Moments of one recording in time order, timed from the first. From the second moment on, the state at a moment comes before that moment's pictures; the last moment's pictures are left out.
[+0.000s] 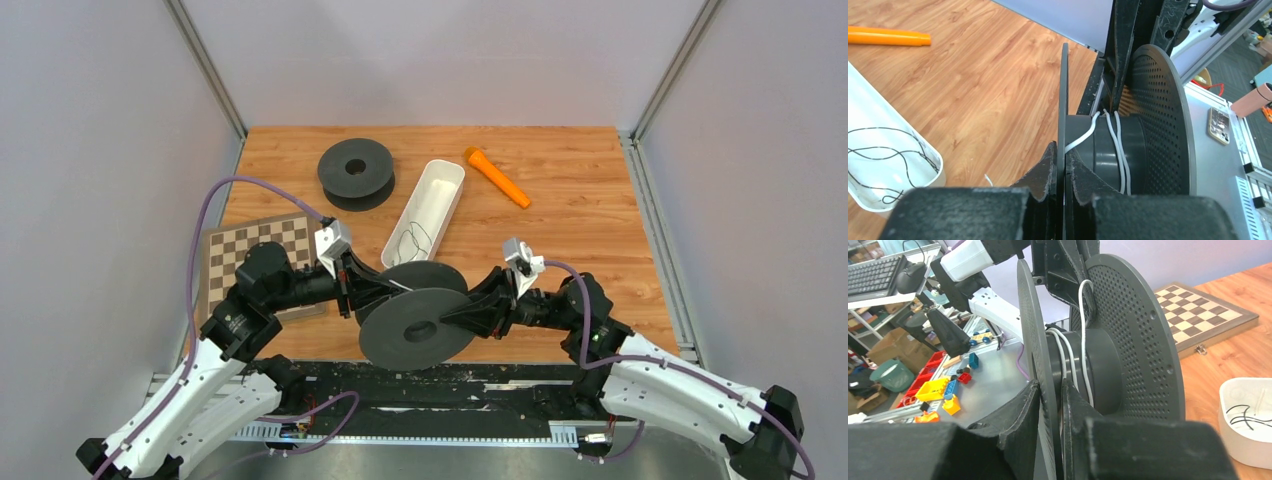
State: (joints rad) left arm -0.64 0.60 0.75 -0.22 0.68 -0.27; right arm 0.96 0.69 0.46 0.46 -0.51 0.45
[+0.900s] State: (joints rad) left arm -0.62 0.62 0.72 -0.31 0.55 -0.21; right arm 0.54 0.76 0.42 0.65 -0.79 0.74
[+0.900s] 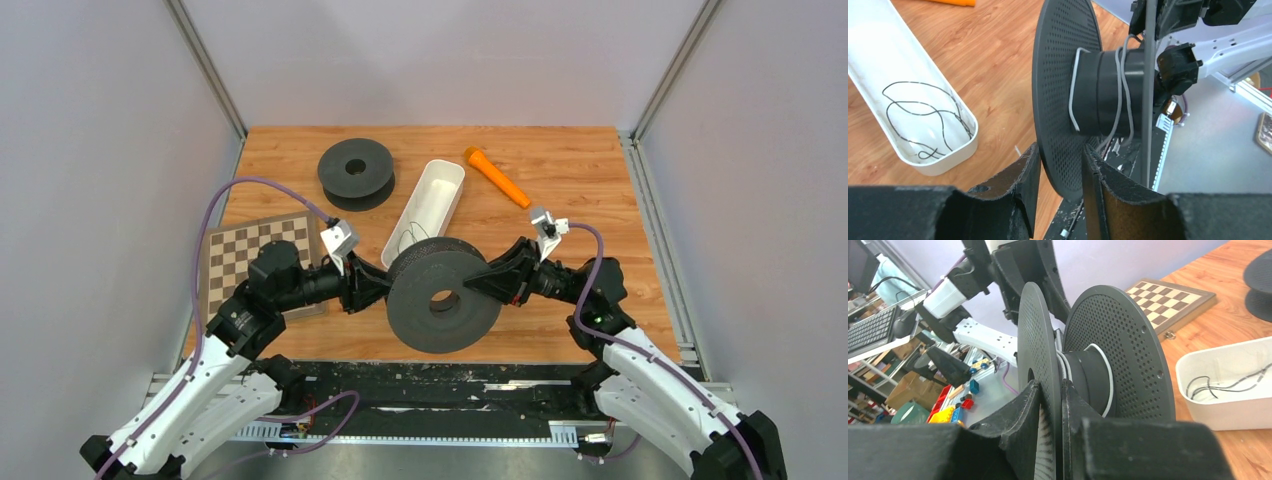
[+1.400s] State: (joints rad) left arm -0.63 0.56 0.72 -0.35 0.54 -0.16; right arm 0.34 0.78 0.38 0.65 -0.71 0.76
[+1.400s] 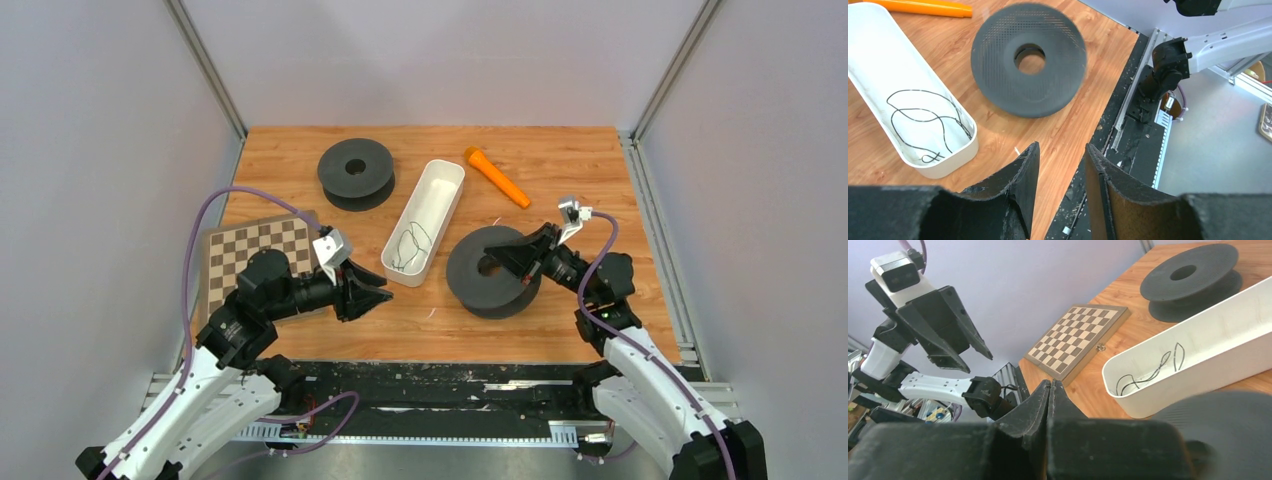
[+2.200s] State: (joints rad) left arm -0.63 0.55 0.71 -0.39 0.36 -0.14; right arm 0.15 0.74 0.43 0.15 -0.38 0.45
